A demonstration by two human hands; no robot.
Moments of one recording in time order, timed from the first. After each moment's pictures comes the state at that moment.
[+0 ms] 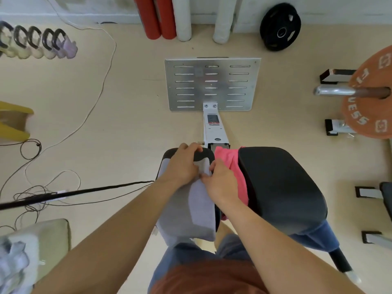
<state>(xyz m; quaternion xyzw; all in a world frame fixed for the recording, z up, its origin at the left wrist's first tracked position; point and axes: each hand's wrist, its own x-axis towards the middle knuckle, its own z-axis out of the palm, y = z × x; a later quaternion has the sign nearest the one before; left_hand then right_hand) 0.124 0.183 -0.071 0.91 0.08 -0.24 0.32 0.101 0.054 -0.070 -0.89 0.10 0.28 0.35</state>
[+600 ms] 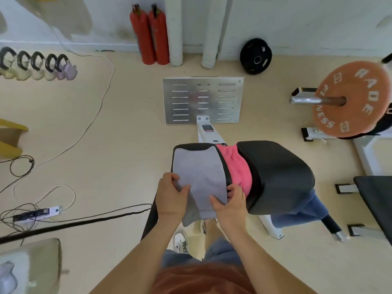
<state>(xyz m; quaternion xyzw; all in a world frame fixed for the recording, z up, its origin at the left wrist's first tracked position) -0.041 0.211 -0.056 0.84 0.29 -0.03 0.45 -0.055 0.056 -0.058 -0.86 0.21 0.11 0.45</state>
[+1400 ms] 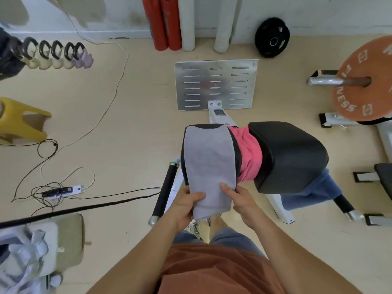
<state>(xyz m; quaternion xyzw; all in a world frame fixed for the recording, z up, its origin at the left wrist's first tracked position) -0.118 0.205 -0.055 0.41 0.40 -0.27 0.77 -0.086 0.035 -0.071 -0.64 0.28 0.34 0.63</state>
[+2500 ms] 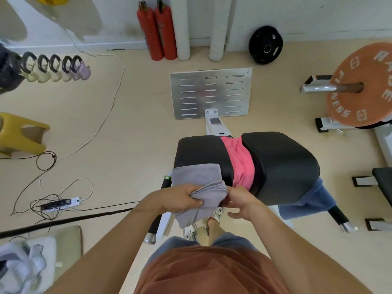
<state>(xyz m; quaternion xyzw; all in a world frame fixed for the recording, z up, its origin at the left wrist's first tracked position) -0.038 0.223 0.023 0.74 -0.04 -0.51 0.44 -0.029 0.028 -0.031 -0.63 0.33 0.48 0.51</state>
